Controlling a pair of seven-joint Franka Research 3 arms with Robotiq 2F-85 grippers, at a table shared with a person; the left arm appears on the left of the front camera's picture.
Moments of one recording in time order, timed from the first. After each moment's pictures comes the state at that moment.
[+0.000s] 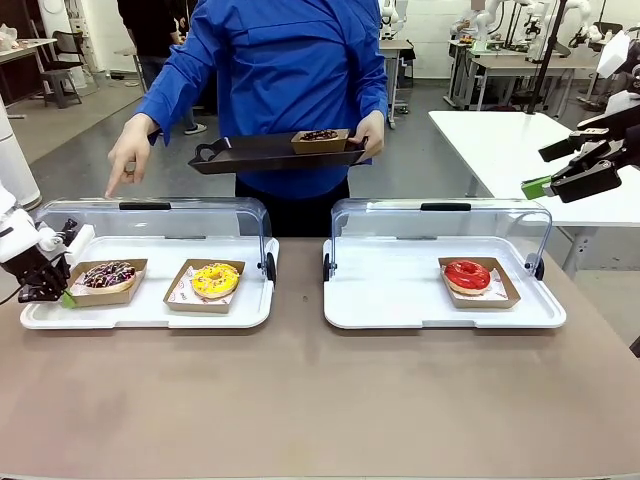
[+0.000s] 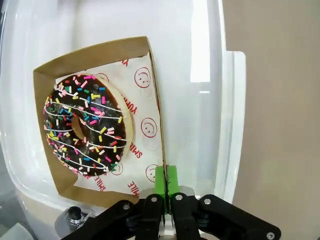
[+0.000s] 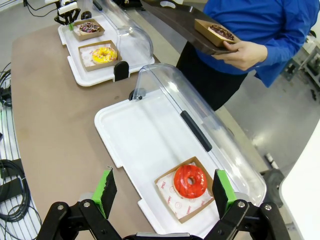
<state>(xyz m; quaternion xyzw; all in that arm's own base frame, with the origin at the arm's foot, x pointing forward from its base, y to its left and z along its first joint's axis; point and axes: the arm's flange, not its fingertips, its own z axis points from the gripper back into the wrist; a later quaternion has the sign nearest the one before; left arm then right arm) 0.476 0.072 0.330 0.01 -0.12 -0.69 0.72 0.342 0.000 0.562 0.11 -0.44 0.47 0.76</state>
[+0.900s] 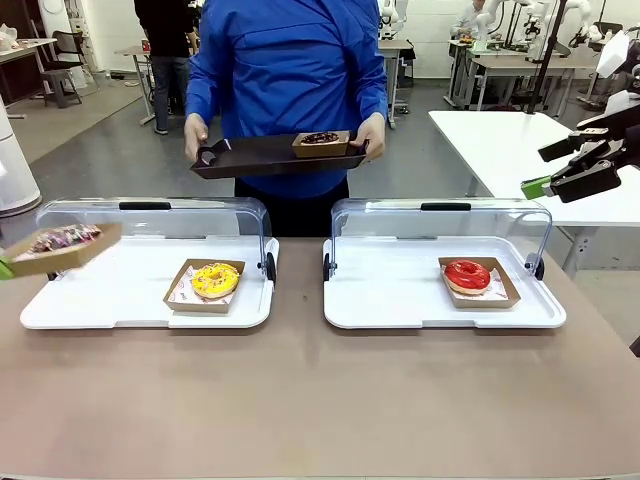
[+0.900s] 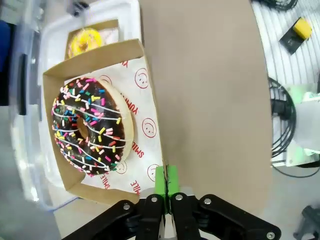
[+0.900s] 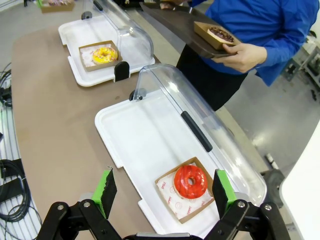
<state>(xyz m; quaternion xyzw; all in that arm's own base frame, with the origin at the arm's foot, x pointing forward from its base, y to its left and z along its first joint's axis) 0.334 0.065 0.511 -0.05 -0.19 -0.71 0.68 0.342 0.000 0.562 0.11 -0.44 0.47 0.76</state>
